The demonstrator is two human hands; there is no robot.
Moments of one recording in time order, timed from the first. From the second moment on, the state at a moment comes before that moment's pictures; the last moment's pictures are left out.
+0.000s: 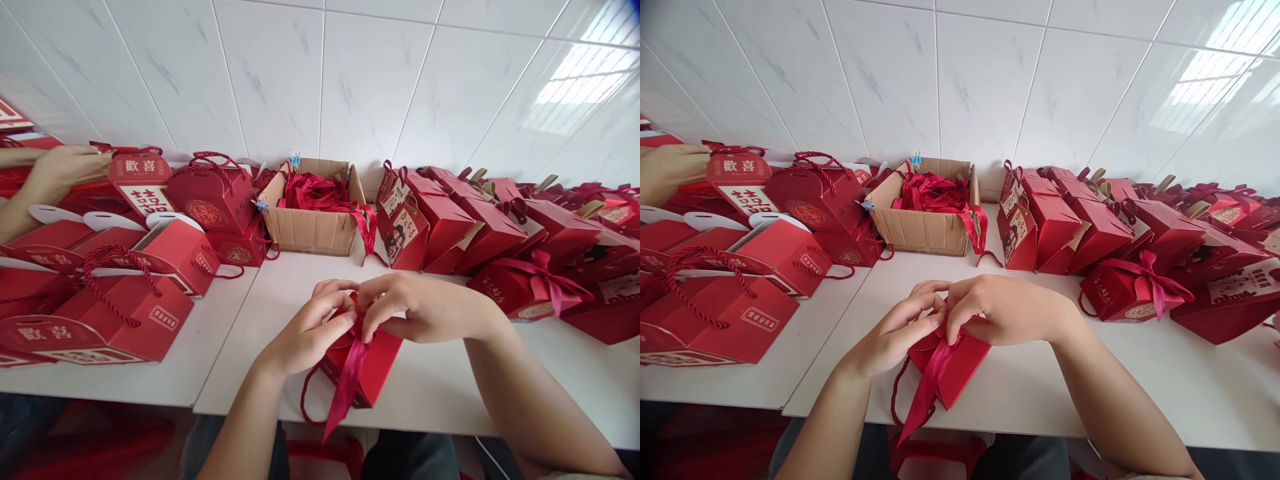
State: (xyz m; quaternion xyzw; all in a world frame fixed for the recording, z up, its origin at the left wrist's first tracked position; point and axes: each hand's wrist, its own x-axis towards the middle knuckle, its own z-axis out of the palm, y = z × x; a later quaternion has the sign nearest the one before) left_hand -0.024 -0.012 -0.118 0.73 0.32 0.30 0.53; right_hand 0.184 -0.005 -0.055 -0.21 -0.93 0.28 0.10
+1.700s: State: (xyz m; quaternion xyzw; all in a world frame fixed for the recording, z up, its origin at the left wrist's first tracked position) left_hand -0.021 -0.015 -0.115 0.76 0.33 0.29 0.48; right_hand 0.200 -0.037 -0.029 -0.42 -0.86 0.27 -0.08
